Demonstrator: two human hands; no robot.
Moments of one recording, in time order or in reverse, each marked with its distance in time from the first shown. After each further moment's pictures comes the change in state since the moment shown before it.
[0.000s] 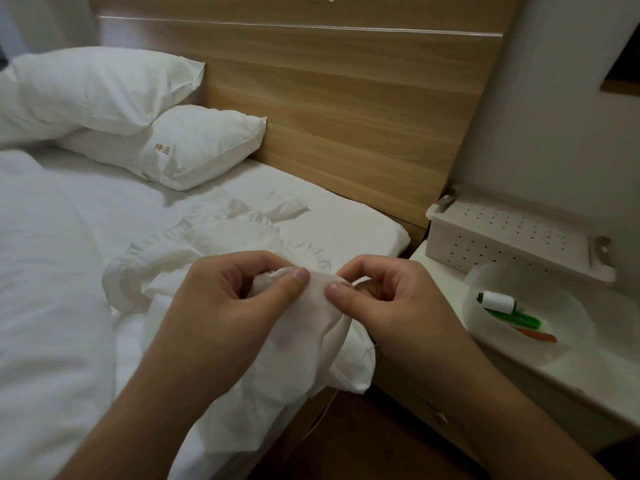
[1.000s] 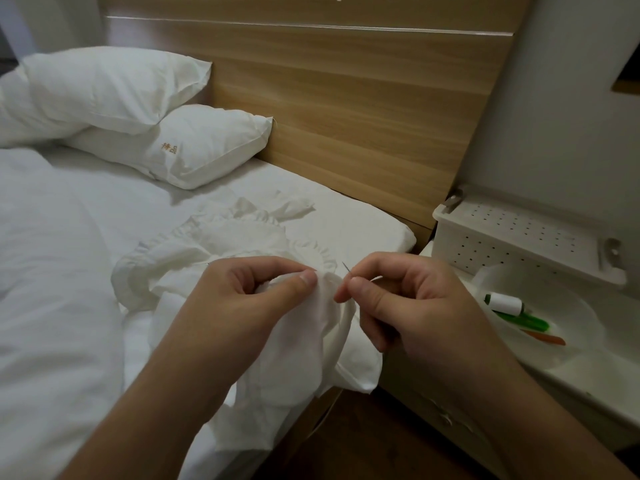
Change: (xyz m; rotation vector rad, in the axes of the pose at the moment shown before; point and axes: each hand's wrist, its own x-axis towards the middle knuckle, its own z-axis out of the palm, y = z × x) left_hand 0.003 -0.003 0.000 -0.100 -0.017 -0.157; right_hand -0.009 -0.021 -0.007 0.034 -0.081 -0.002
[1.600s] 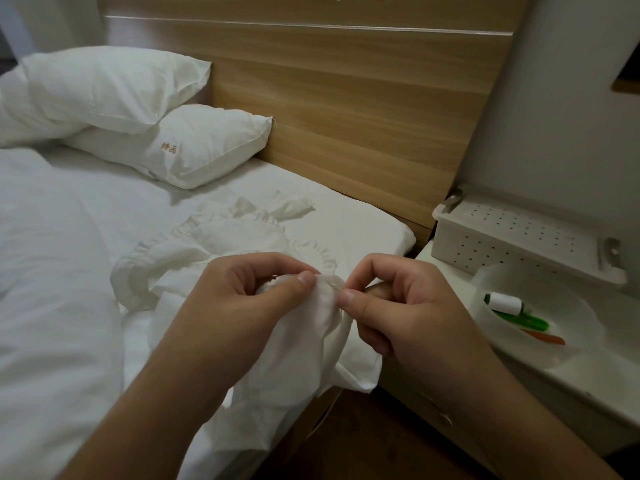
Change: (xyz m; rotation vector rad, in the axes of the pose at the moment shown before) left_hand -0.001 0.002 -0.001 -0.012 -0.030 0.033; right_hand 0.000 0.006 0.008 0.064 0.034 0.035
